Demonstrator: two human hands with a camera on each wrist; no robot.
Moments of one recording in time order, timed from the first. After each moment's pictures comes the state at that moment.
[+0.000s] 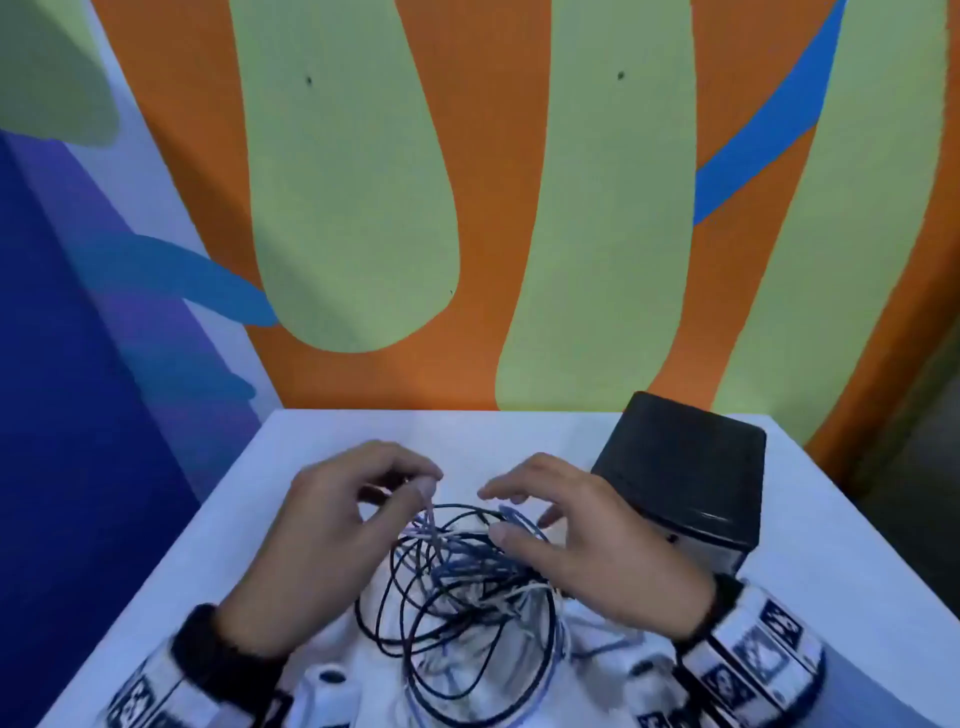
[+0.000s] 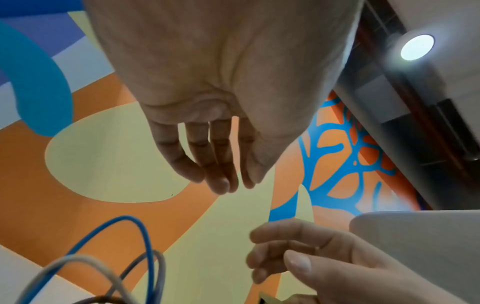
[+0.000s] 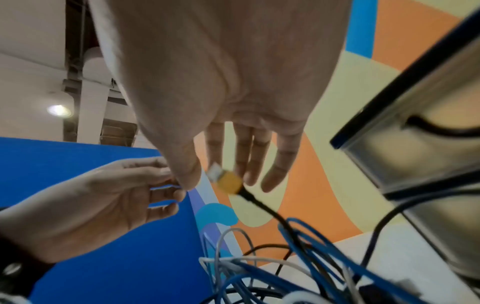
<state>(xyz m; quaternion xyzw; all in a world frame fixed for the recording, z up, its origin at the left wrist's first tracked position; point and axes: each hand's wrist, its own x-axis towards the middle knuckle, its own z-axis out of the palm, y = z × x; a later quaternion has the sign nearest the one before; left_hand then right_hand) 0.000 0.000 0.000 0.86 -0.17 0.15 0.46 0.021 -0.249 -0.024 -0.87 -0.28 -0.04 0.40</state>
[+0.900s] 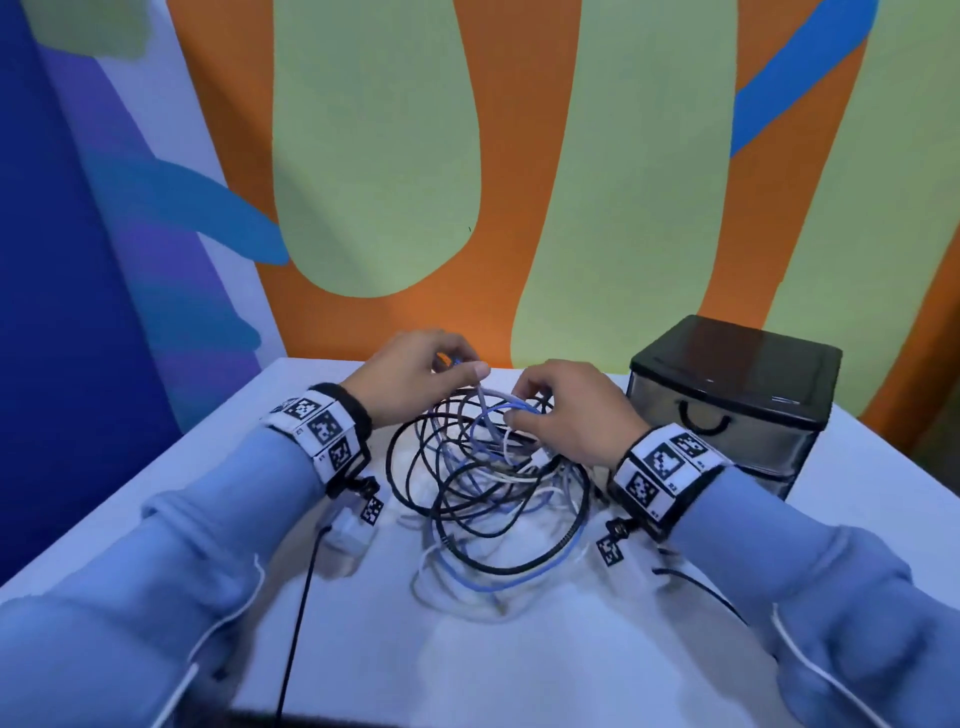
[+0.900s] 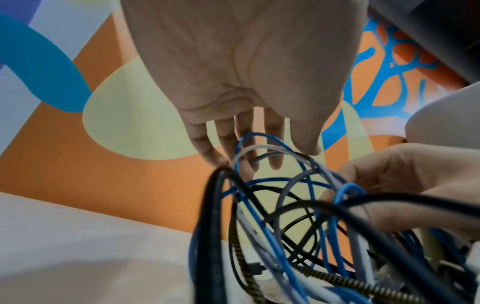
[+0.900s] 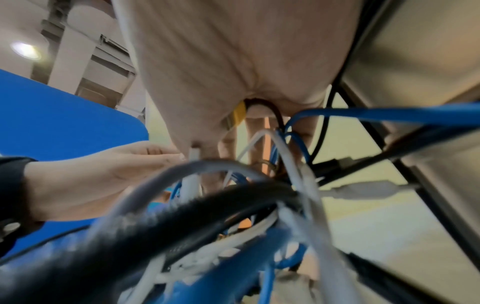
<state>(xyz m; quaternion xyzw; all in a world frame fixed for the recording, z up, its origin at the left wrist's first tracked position) 0.139 -0.007 -0.092 0.92 -0.23 0.14 0.30 0.119 -0.239 -0.109 -0.95 -0.19 -0.13 0.23</state>
